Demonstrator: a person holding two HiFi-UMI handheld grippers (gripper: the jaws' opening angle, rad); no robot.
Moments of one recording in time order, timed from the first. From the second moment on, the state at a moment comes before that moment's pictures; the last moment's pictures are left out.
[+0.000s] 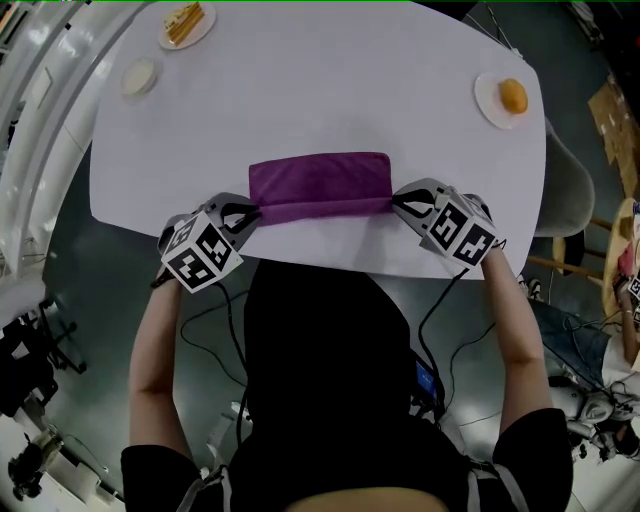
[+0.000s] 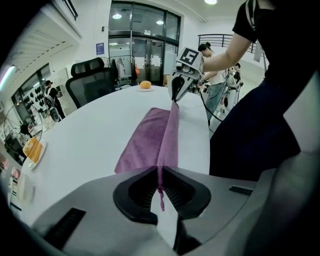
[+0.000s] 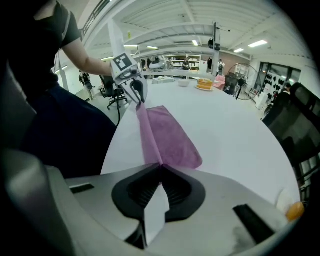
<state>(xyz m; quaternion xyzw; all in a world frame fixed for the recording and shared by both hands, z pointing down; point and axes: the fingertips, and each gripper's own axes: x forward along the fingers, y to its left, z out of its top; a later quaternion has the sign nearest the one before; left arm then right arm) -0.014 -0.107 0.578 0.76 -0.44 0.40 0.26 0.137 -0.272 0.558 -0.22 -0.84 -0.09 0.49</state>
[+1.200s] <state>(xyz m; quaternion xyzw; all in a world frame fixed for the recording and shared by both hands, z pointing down) -0.008 -0.107 0.611 0.74 -0.43 0.47 0.22 0.135 -0.264 0.599 -0.26 -0.78 -0.26 0.51</state>
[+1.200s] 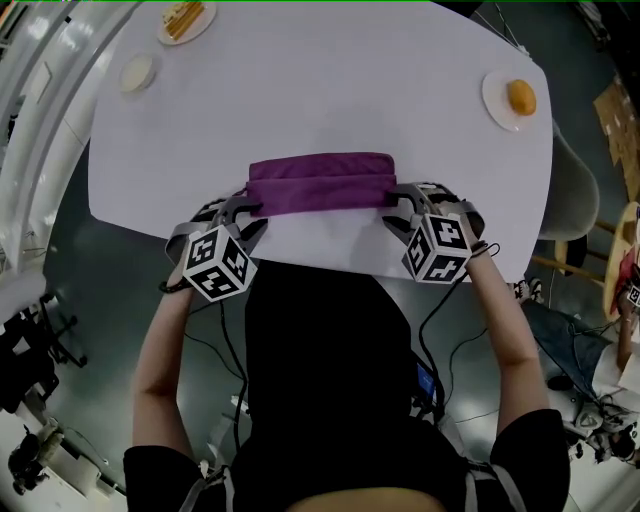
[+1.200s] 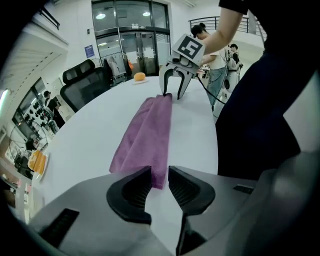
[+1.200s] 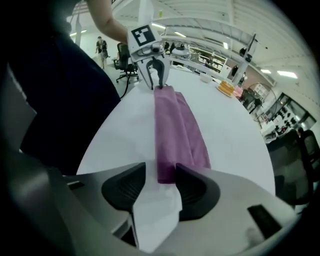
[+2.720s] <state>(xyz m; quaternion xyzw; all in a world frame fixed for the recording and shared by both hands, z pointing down) -0.098 -0.185 0.587 0.71 -0.52 0.40 0.26 0.055 -0.346 0.584 -0.19 -0.84 -0.10 0.50</state>
